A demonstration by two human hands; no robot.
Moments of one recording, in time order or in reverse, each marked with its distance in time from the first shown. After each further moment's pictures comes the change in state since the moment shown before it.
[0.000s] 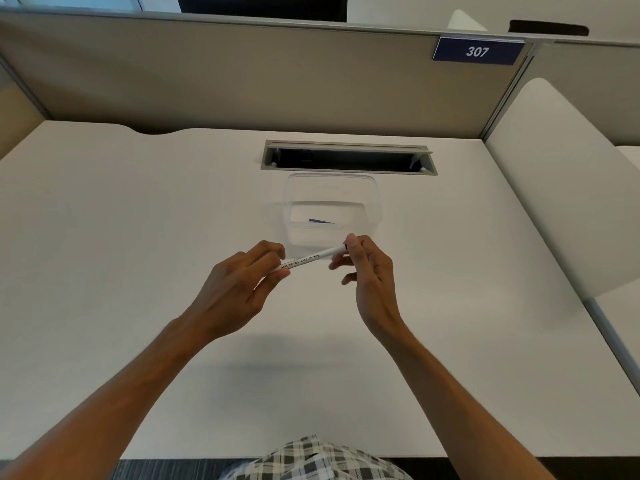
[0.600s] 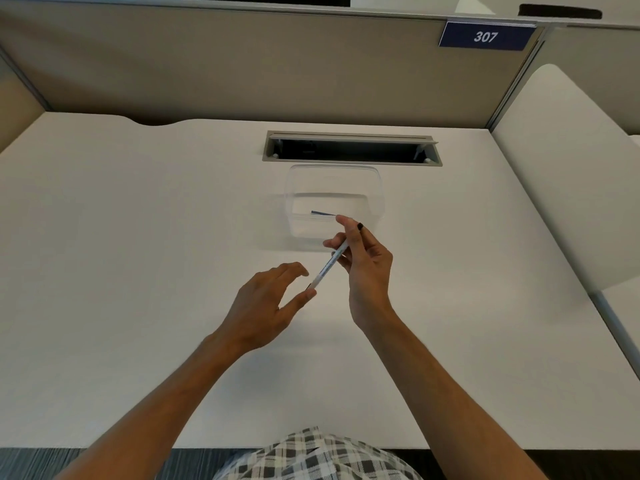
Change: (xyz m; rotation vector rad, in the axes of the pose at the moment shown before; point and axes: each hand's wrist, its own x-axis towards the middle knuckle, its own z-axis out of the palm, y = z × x) left_hand -0.016 0.008 0.057 -0.083 -0.138 -0.259; right_hand 0.009 0.005 0.021 0.288 0.172 0.144
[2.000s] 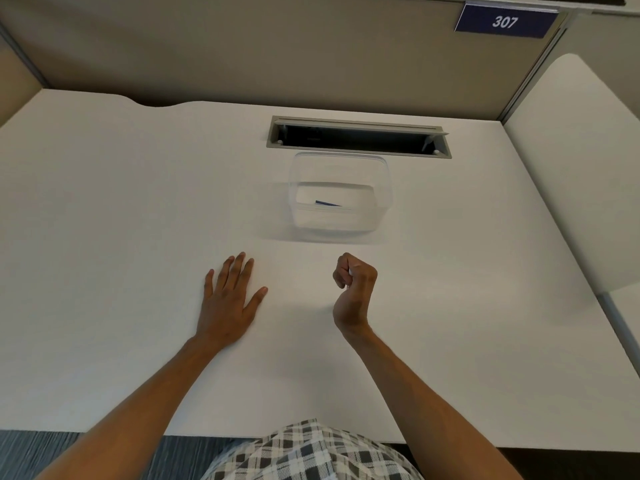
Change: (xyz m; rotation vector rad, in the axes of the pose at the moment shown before) left_hand -0.027 -0.107 0.055 0.304 0.004 -0.276; right_hand -0.009 0.066 -0.008 -0.220 -0.013 -0.263
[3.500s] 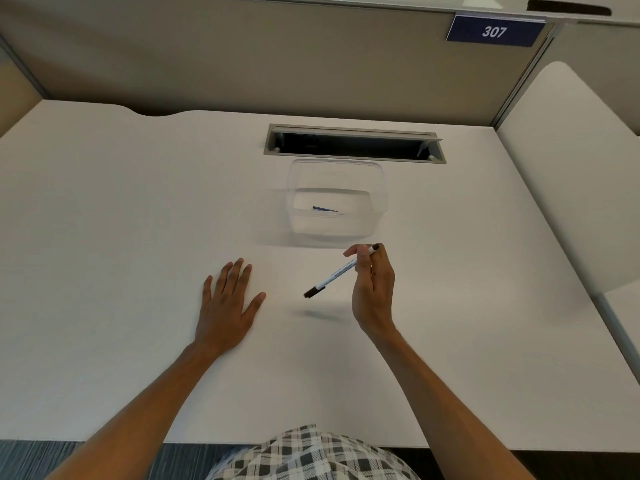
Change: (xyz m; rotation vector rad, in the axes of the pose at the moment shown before) left_hand 0.000 -0.002 0.002 -0.011 0.015 0.000; right_hand 0.019 0.003 -0.036 -0.246 0.018 -0.029
